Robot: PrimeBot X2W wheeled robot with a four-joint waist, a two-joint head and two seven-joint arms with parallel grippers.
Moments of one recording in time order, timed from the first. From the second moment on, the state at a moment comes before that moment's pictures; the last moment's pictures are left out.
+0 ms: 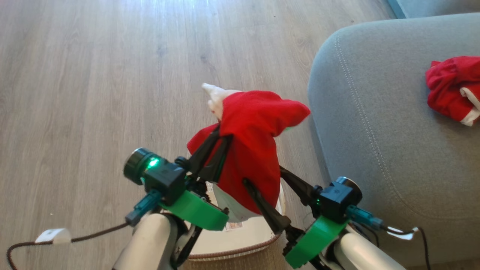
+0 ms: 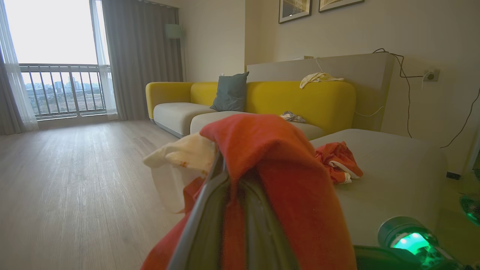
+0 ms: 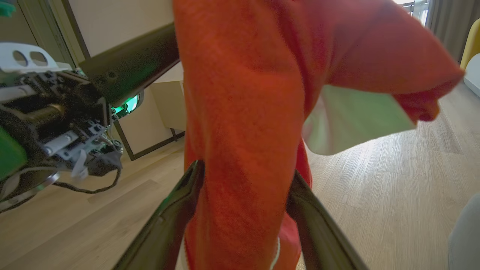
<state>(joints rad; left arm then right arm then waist) -0.21 0.04 -0.40 -0.01 -0.20 -0.10 -0.25 -0.21 -0.20 0.67 0.12 0.42 0.13 -0.26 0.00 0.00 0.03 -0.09</state>
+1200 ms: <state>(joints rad) -0.23 0.05 -0.48 0.05 -0.21 -0.08 -0.25 -0.32 -0.08 0.46 0.34 0.34 0.13 -0.26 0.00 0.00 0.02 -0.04</state>
